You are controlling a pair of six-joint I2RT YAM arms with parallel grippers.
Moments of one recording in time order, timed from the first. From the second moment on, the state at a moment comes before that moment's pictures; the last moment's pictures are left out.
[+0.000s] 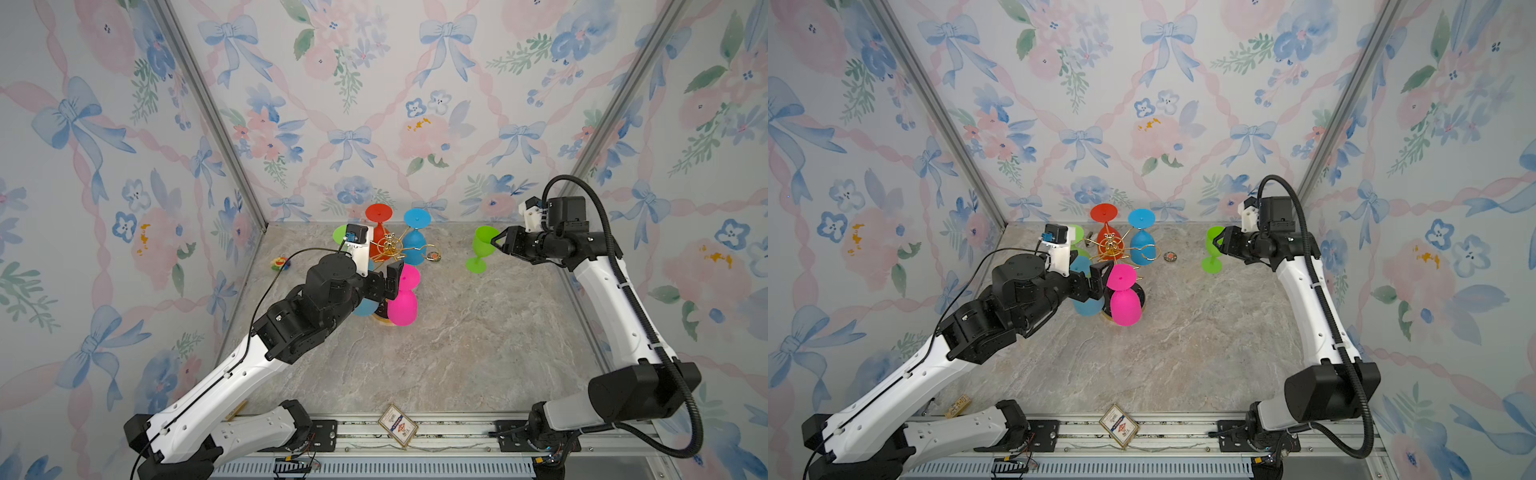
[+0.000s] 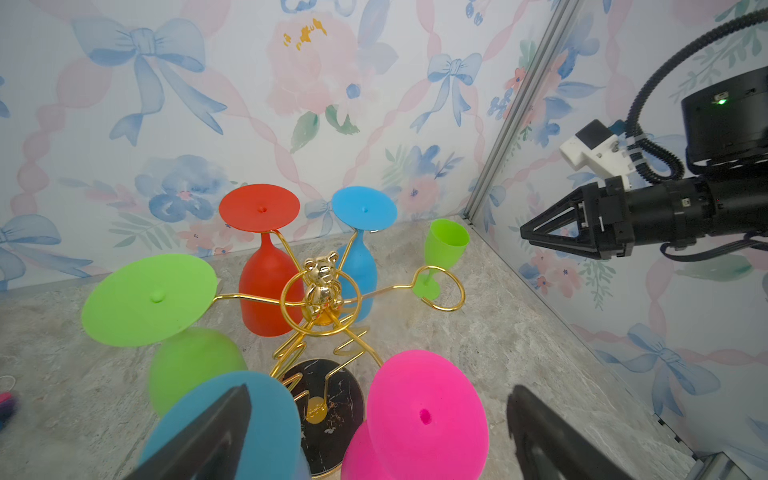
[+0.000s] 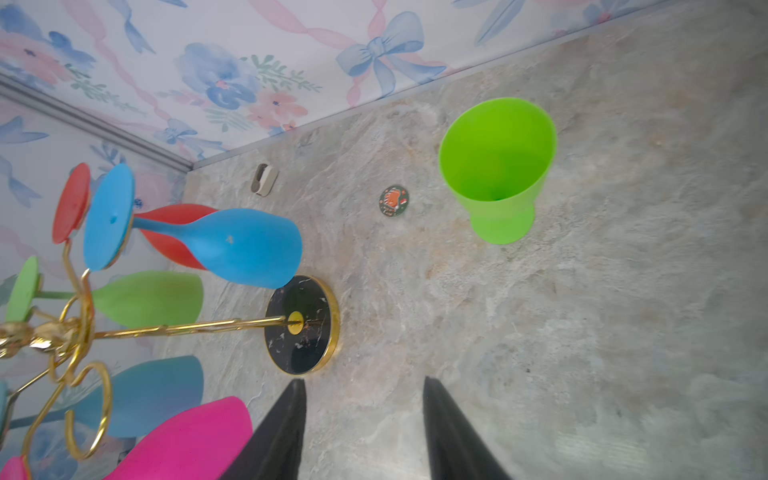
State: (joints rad) left arm -0.81 1.04 1.29 -0.52 -0.30 -0.29; right arm 0.11 1.44 1.58 -0.89 -0.41 0.33
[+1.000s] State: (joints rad) left arm -0.60 0.95 1.18 -0.52 0.10 -0.35; right arm 0.55 1.25 1.22 -0.38 -0.66 0.69
